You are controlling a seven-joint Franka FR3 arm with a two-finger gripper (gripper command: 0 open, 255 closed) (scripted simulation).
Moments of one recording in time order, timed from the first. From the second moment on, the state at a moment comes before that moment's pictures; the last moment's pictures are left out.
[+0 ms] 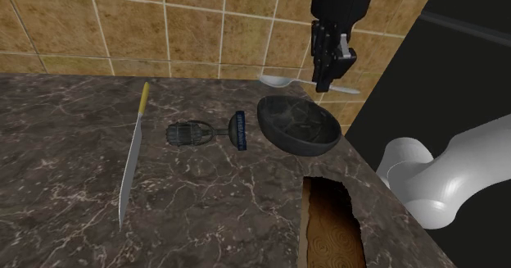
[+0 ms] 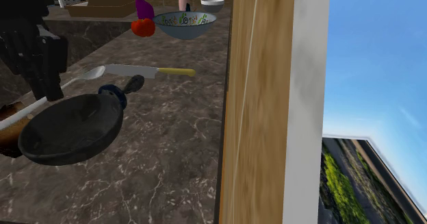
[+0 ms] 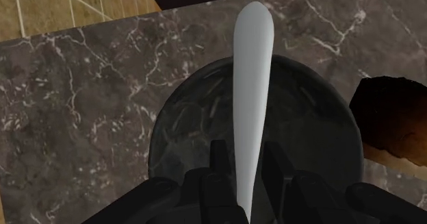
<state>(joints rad) 0.48 -0.49 0.27 -1.84 -0.04 1.16 -0.22</state>
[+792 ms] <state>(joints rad) 0.49 -0.55 0.27 -2.02 -0.03 1.29 -0.21</state>
